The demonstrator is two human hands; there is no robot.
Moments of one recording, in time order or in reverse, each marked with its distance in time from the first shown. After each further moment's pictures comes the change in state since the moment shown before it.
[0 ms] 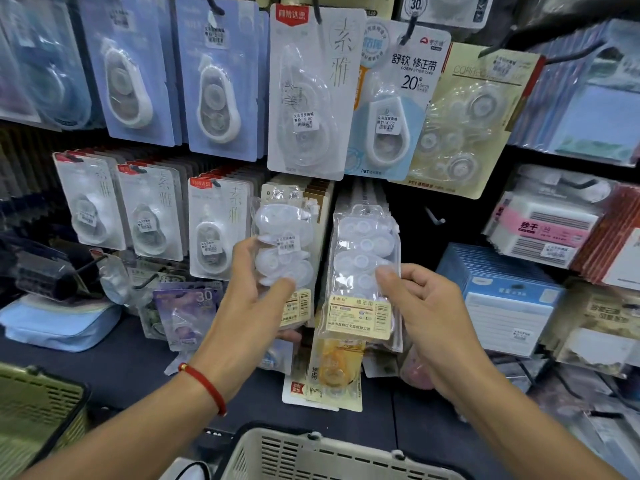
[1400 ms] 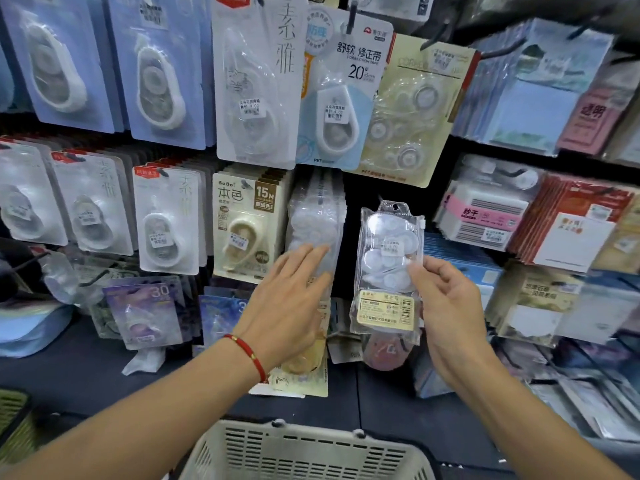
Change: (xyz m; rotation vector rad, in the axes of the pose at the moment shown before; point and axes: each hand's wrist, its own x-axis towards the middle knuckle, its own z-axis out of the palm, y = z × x) left_hand 0.023 -0.031 0.073 1.417 -0.364 0.591; right_hand -0.004 0.009 -0.068 0.064 0.342 0.014
